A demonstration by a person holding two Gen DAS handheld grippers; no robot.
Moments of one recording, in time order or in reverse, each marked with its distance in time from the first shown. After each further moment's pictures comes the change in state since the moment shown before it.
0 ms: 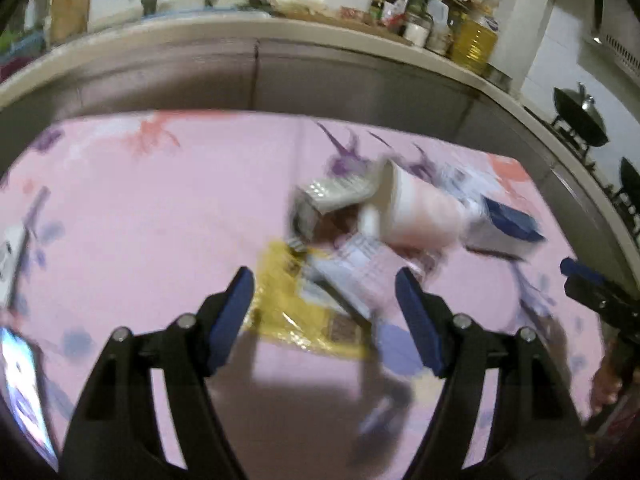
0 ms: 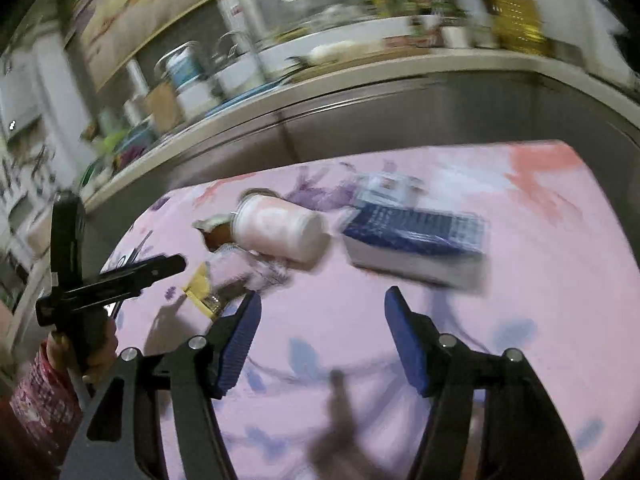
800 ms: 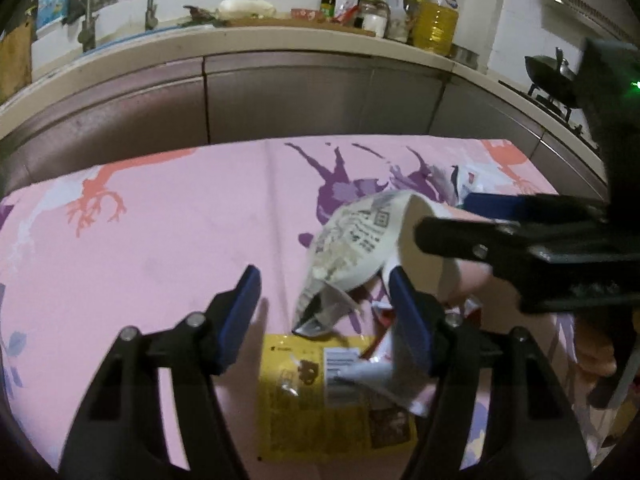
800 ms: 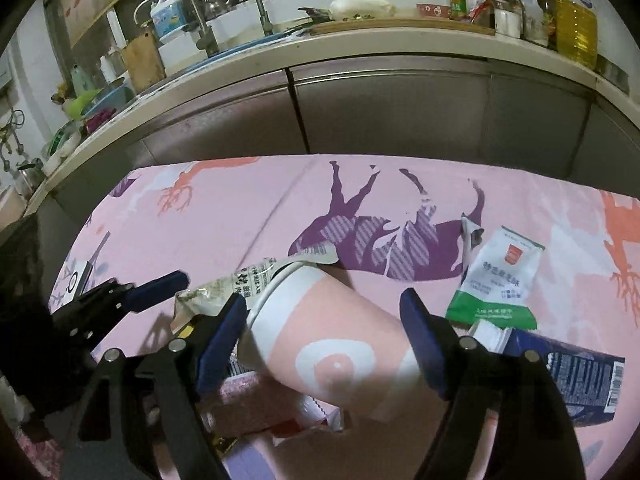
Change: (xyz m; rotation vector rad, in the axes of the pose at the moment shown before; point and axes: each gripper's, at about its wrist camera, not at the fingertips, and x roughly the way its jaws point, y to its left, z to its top) left arm 0.072 0.004 0.034 0.164 -0.007 -0.103; right arm 0.147 0.051 0.068 -0.040 0.144 -0.100
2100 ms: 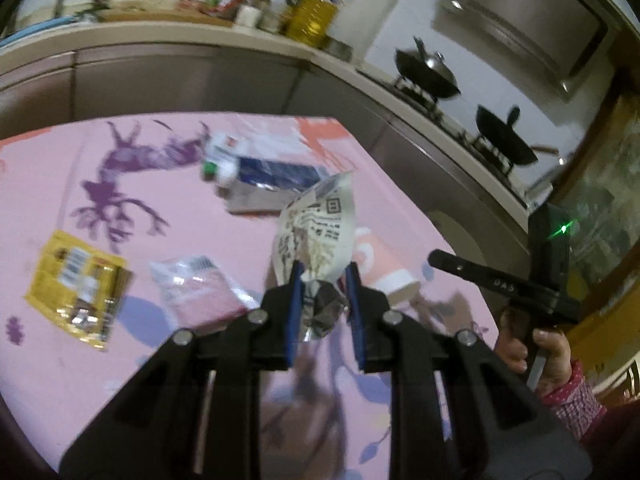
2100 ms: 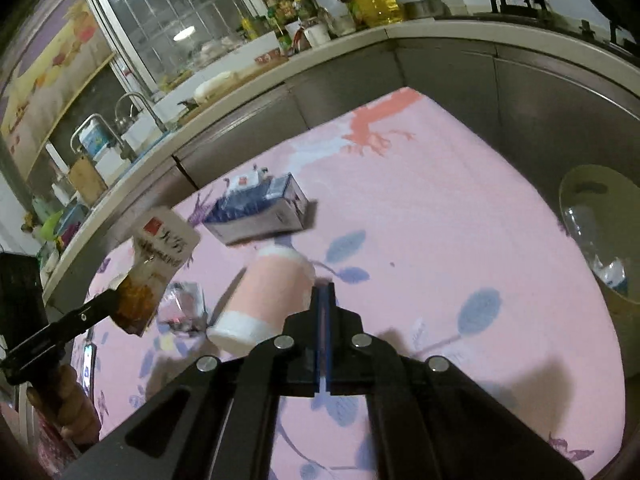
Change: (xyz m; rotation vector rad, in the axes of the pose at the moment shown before) left arm -0.084 -0.161 -0.046 0.005 0.046 -0.445; right arm -0.203 -0.155 -0.196 0.420 -0.197 -0.105
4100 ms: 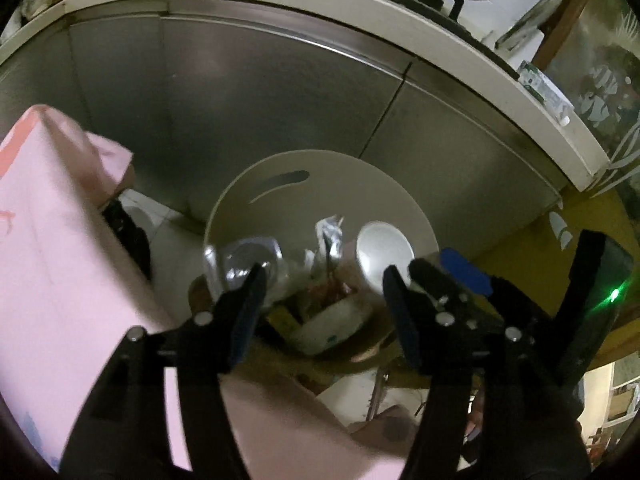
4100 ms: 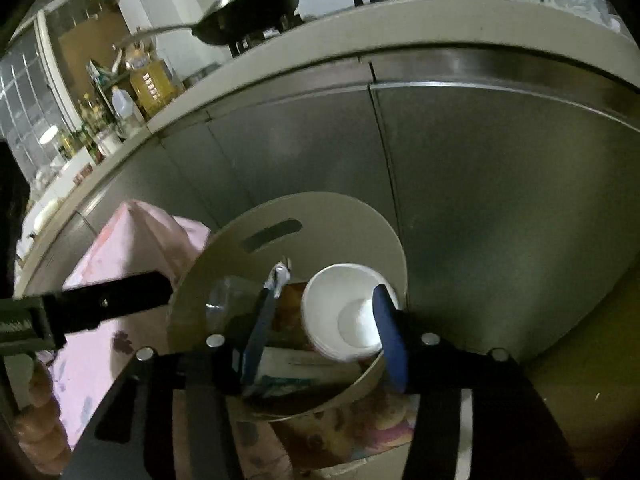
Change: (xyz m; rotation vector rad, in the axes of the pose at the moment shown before) left arm 0.353 -0.302 0.048 0.355 0.415 -0.108; right arm -0.078 -0.302 -0.013 0.351 -0.260 -0.427
